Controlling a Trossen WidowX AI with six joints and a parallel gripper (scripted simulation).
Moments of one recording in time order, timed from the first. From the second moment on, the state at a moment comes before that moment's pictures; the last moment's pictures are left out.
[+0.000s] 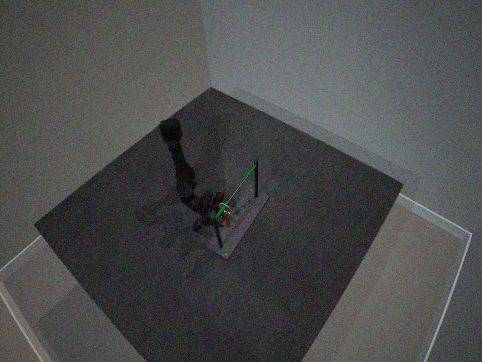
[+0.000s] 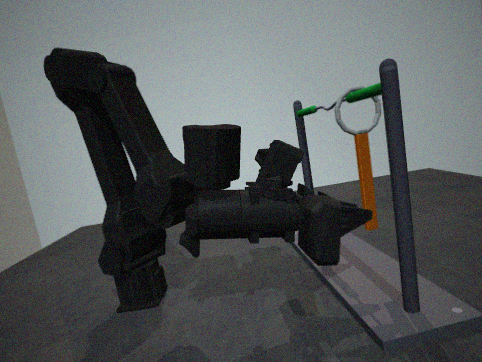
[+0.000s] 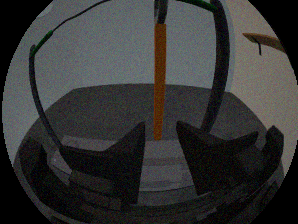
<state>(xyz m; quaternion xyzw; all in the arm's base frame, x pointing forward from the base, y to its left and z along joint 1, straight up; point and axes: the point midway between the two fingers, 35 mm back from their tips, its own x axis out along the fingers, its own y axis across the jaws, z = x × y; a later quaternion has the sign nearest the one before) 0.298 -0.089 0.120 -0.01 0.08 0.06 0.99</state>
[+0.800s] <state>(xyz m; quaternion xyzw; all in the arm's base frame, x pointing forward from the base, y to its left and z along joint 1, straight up) 0.334 -0.082 0.113 -0.01 0.08 0.06 0.99</state>
